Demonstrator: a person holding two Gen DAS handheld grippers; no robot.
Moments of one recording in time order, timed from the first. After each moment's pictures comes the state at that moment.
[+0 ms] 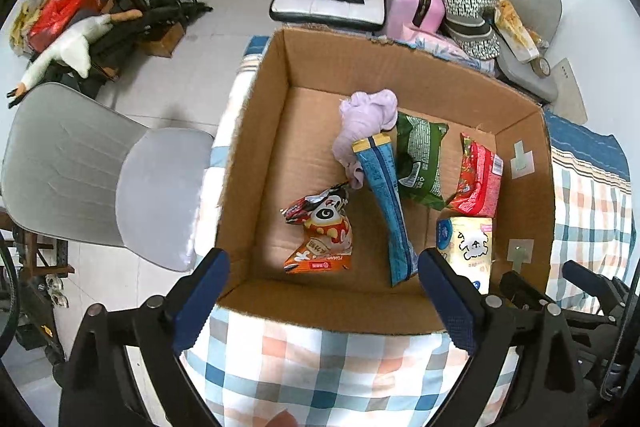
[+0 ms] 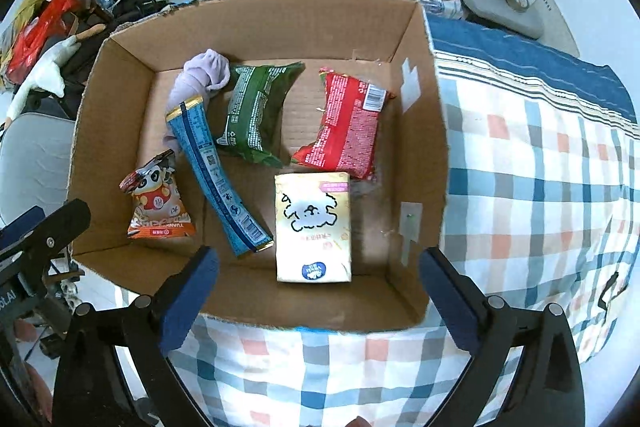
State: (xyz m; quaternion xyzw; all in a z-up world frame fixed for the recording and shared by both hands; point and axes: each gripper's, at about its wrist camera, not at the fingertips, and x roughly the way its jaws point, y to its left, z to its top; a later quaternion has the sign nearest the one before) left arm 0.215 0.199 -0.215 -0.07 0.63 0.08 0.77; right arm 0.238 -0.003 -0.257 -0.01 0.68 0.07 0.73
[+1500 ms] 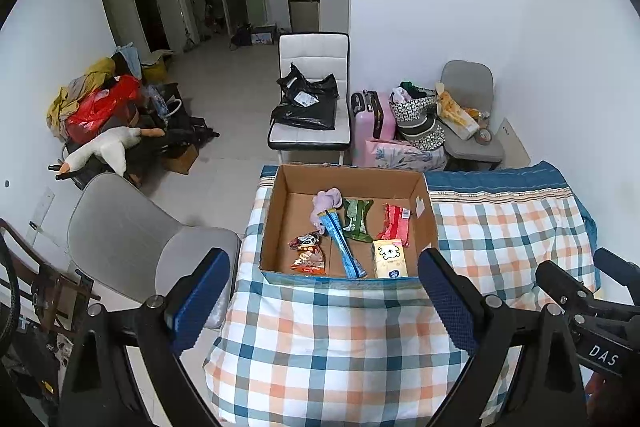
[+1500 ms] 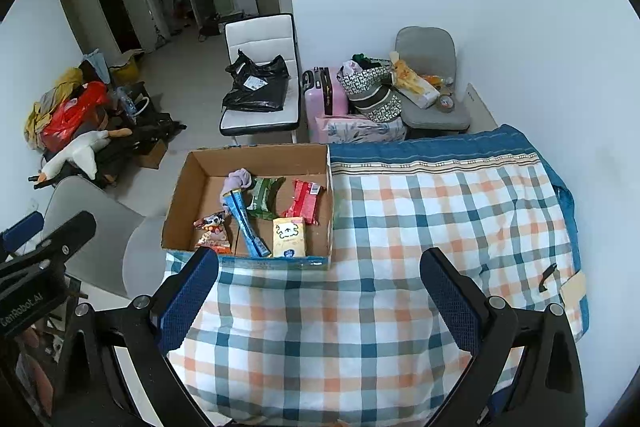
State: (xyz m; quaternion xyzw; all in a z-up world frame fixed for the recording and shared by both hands) left arm 0.037 0.121 0.016 -0.01 0.44 0.06 0.90; right arm 0.030 -0.093 0.021 0.02 0.47 0.04 0.88
